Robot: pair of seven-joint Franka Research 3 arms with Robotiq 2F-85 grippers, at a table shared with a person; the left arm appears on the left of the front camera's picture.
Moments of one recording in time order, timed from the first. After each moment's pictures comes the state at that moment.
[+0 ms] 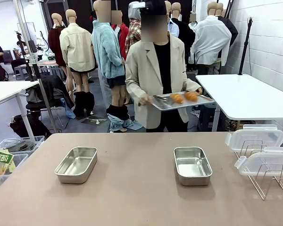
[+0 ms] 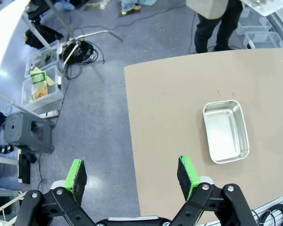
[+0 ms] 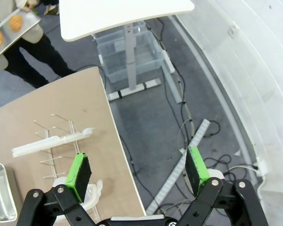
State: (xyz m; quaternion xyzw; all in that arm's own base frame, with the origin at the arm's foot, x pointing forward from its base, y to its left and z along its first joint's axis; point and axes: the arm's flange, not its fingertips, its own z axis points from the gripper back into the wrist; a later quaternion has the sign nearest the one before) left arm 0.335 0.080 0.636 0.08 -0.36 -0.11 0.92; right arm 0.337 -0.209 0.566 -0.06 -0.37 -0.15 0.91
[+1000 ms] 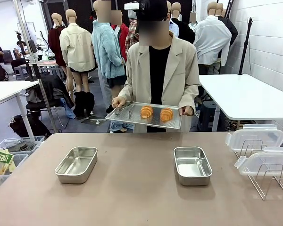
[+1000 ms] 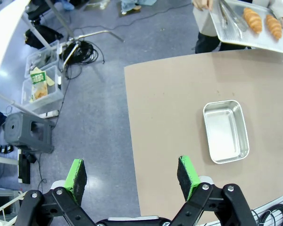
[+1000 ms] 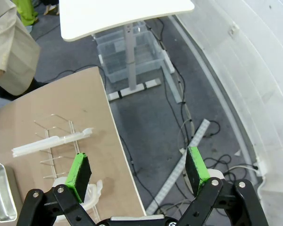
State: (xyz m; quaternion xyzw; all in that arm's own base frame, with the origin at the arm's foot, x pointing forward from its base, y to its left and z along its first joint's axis) left arm 0.335 0.080 0.636 0.08 -0.36 -0.11 0.92; right arm 0.337 -0.209 0.566 -0.06 -0.37 -0.15 0.91
